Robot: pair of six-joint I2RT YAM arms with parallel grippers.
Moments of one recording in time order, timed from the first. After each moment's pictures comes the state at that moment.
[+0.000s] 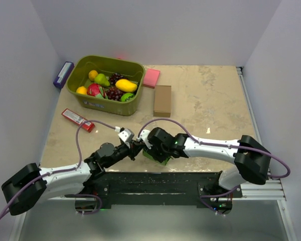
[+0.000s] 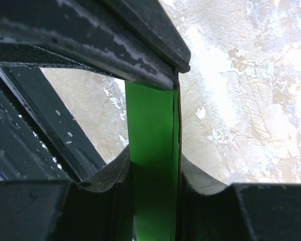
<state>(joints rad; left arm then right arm) -0.93 0.96 0.15 0.67 -0.01 -0.28 1.08 1.49 0.89 -0.41 0.01 0.02</state>
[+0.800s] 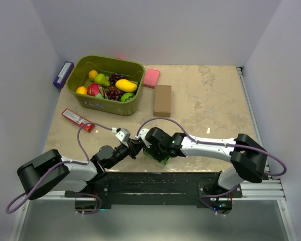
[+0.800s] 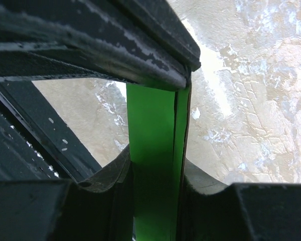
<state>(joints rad) -0.92 1.22 0.05 1.14 -0.04 -0.37 1.10 1.53 0.93 -0.43 0.07 0.06</state>
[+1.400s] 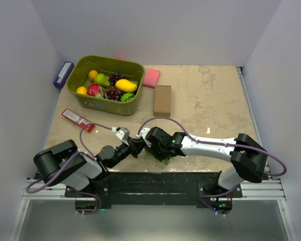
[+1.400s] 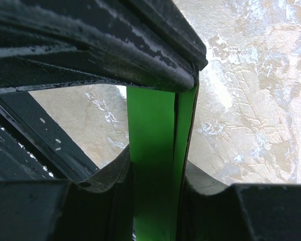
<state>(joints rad) -0.91 1.46 0.05 1.42 -0.04 -0.45 1.10 1.54 0.94 -0.47 0.09 0.09</state>
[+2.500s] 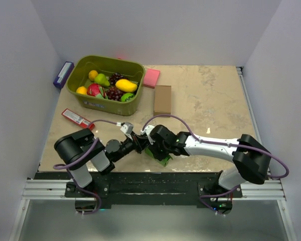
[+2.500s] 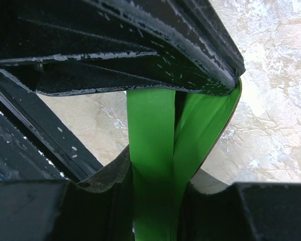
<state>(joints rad) -0.82 1.75 0.14 1.54 0.12 -0.57 1.05 1.50 0.87 -0.37 0.01 0.17</state>
